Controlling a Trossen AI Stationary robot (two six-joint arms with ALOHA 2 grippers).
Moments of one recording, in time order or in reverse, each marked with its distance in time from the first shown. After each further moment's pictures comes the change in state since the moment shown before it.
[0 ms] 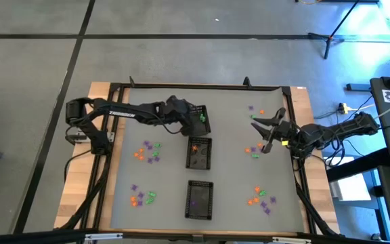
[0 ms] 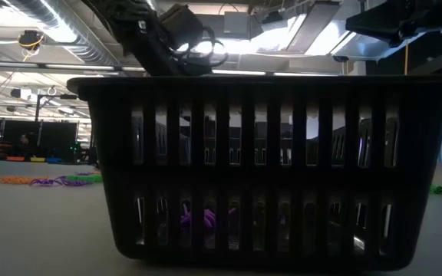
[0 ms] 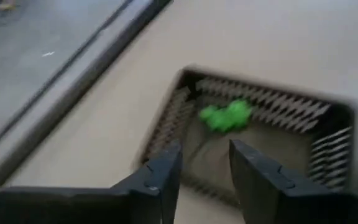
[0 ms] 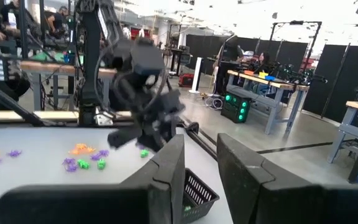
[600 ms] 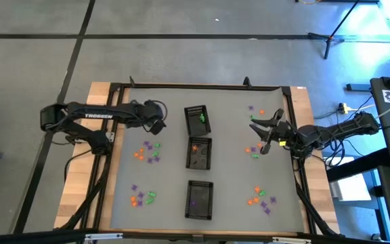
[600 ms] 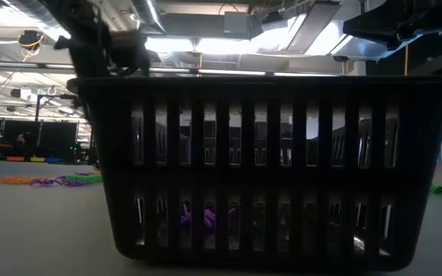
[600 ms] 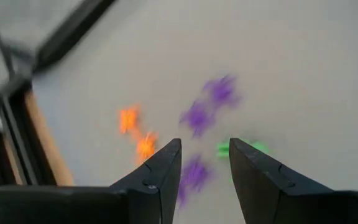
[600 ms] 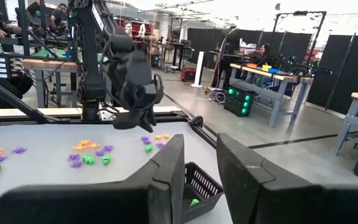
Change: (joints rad) left arm 0.092 -0.291 -0.291 -0.500 -0.161 -0.374; right arm 0.000 0.024 0.000 0.007 0.000 0.044
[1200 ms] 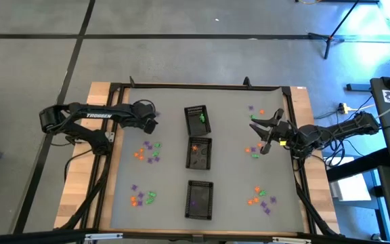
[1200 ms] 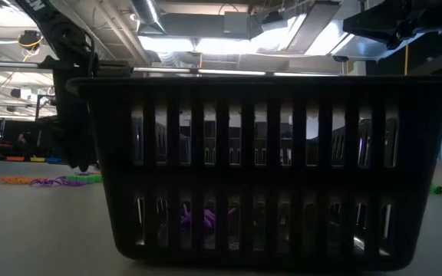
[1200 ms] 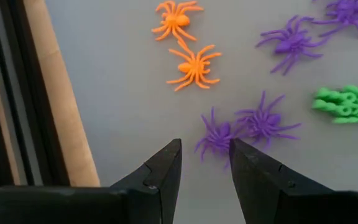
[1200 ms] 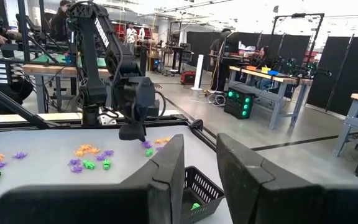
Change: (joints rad) left arm 0.139 0.000 -0.147 0.004 0.095 -0.201; right arm 0.000 0.005 0.000 0.021 0.000 0.000
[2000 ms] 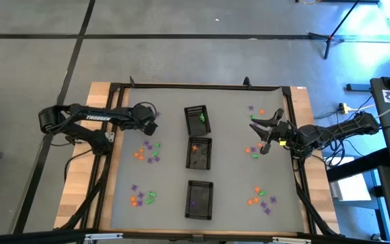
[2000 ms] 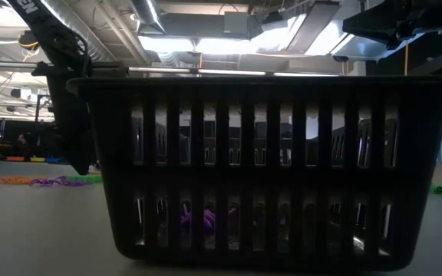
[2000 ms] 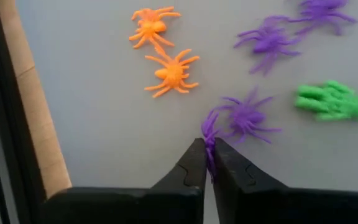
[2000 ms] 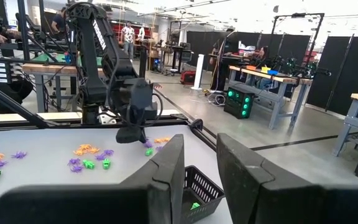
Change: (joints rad) left arm -0.049 -0.020 -0.065 0.123 -0.021 0.051; right arm 0.000 0.000 0.000 0.000 0.000 0.000
